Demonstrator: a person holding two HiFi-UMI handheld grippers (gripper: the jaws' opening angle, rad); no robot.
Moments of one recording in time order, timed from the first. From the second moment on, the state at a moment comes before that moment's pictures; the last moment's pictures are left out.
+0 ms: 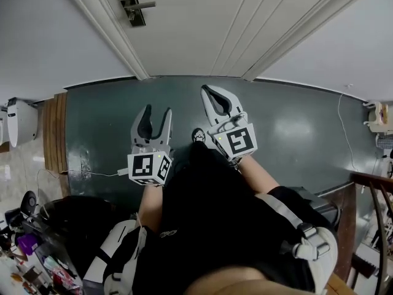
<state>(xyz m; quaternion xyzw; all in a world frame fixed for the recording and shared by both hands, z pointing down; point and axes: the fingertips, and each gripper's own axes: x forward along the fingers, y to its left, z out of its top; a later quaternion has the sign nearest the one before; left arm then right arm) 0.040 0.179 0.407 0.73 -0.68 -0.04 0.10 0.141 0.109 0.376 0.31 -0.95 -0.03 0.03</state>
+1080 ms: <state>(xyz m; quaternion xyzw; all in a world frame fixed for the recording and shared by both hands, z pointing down) 0.020 0.011 0.438 0.71 -0.69 0.02 0.17 0.137 -0.069 0.422 0.30 -0.95 0.04 0.01</state>
